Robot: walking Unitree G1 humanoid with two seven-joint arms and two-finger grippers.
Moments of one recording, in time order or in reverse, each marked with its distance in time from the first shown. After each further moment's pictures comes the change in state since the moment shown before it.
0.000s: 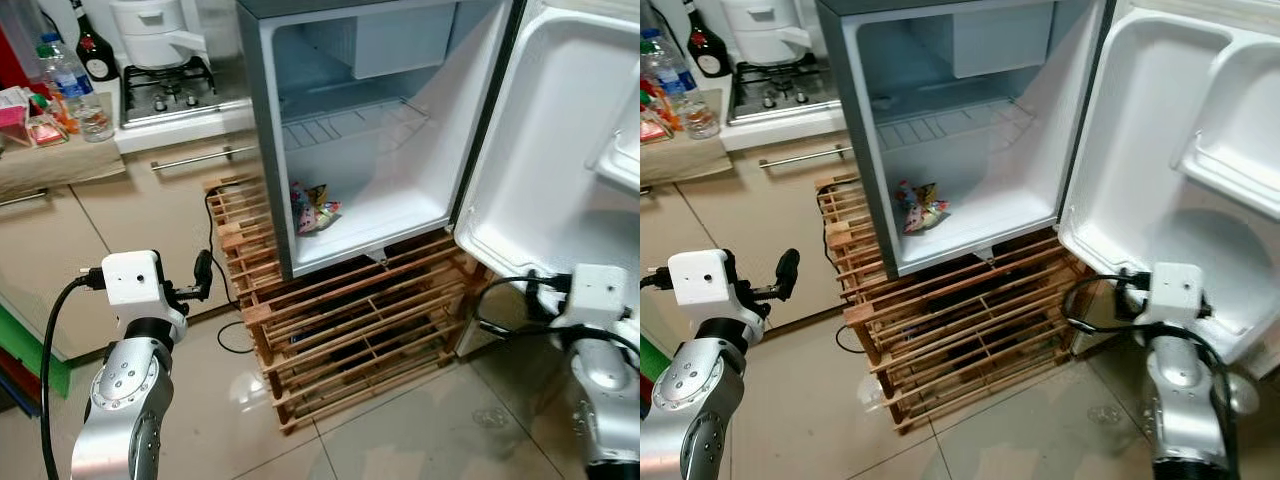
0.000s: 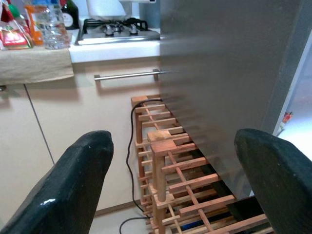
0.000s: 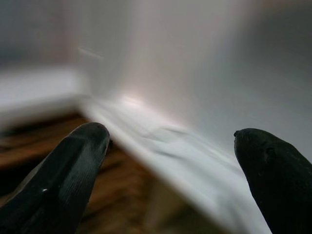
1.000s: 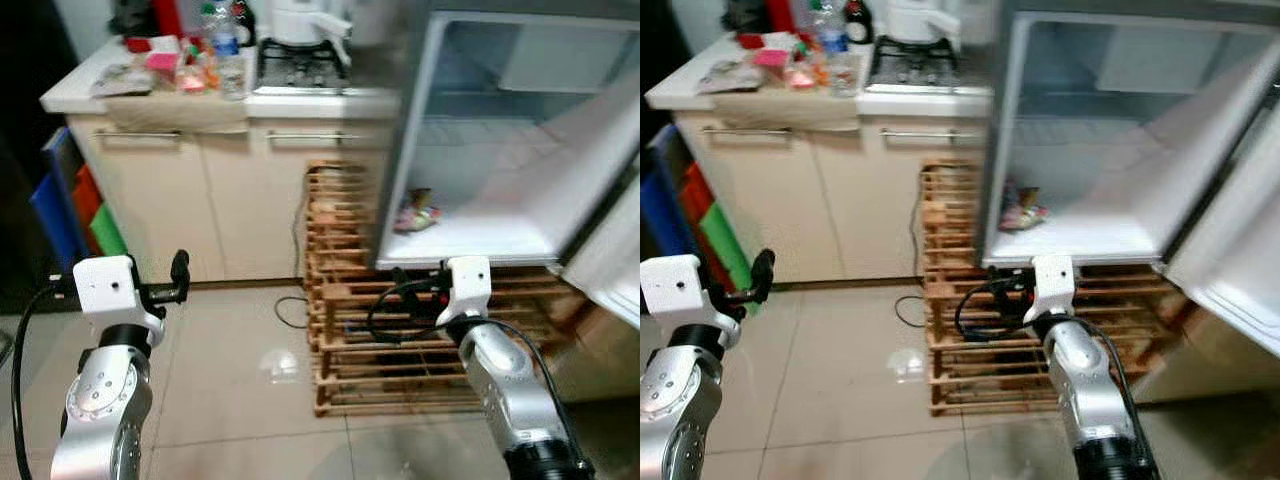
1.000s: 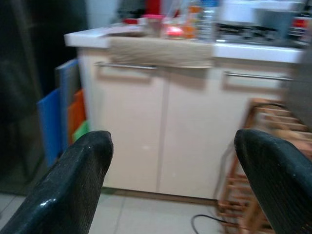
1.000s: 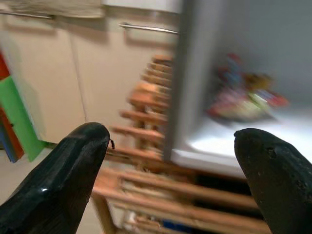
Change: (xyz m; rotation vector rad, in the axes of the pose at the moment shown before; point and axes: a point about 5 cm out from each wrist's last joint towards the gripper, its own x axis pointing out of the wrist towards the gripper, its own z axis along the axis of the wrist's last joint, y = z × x) left arm -0.008 0.028 0.003 0.050 -0.051 0.092; right arm 0.015 0.090 -0.010 0.062 0.050 0.401
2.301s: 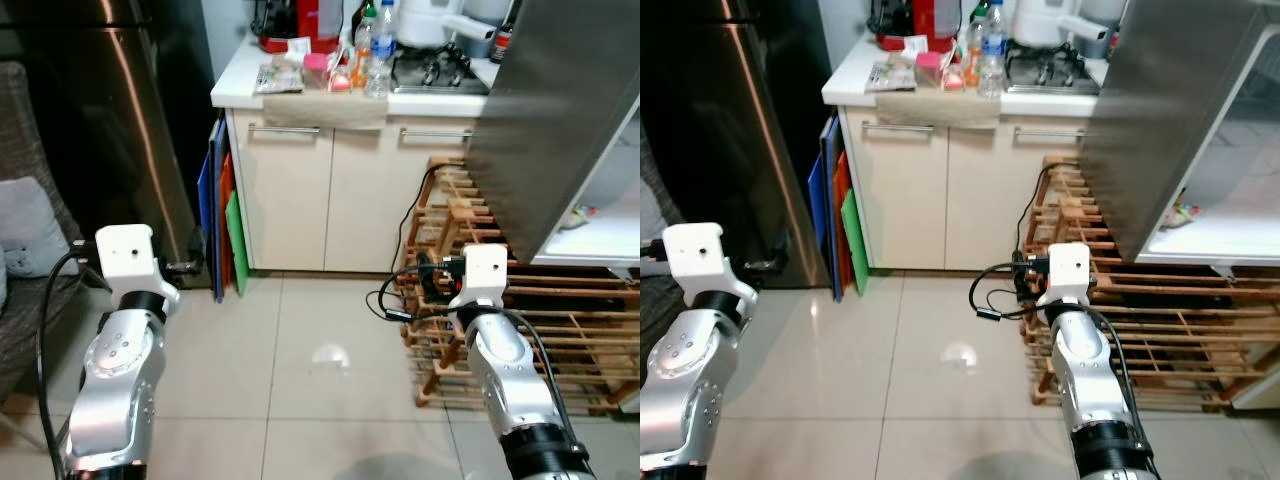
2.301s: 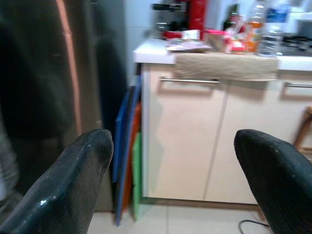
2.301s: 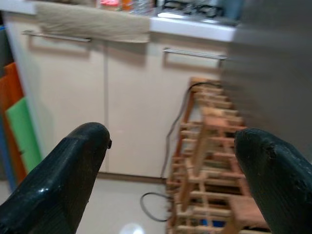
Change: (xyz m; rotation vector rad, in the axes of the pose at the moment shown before) left arm 0.028 -0.030 0.009 -0.001 -0.012 -0.136; right arm -0.002 -0.032 0.005 -0.070 -0.044 -0.268
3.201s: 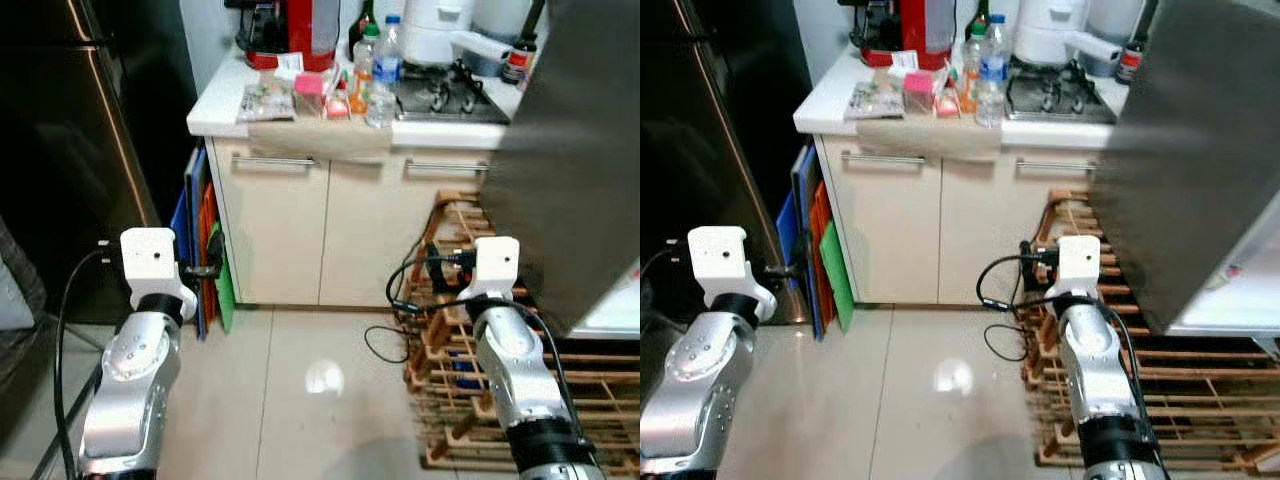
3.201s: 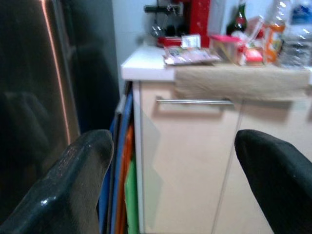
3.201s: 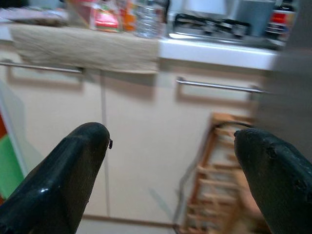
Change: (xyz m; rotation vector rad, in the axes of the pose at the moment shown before) left arm 0.001 -0.007 0.005 0.033 -0.020 -0.038; right arm 0.005 0.006 0.006 0.051 -0.038 0.040
